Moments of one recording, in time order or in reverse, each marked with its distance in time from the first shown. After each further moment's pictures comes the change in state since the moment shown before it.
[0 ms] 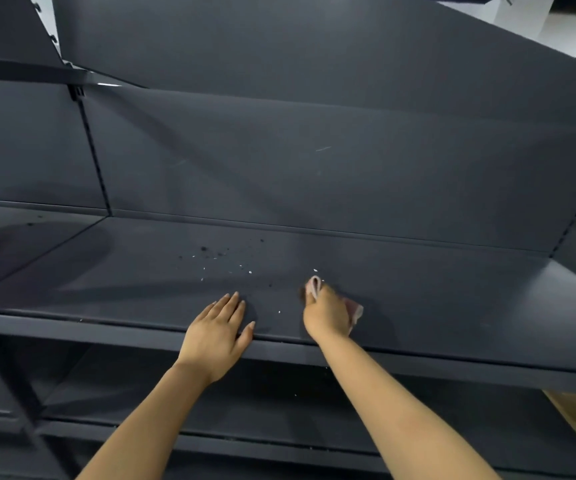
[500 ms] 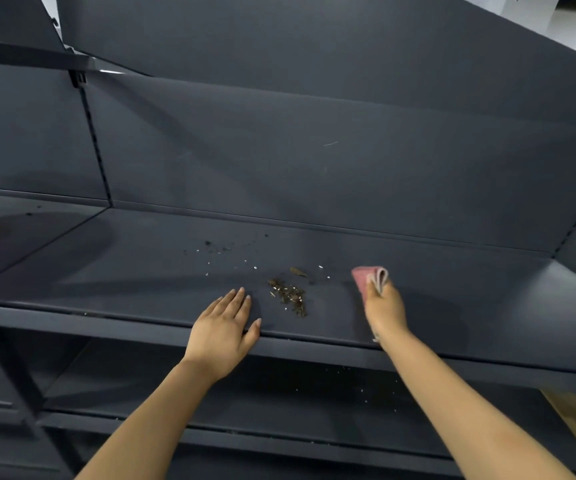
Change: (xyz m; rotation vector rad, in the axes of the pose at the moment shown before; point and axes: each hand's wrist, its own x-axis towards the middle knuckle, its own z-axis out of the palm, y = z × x) left_hand 0.001 -0.003 0.009 -0.035 0.125 0.026; right_hand 0.014 0.052 -0.044 0.491 0.052 0.155
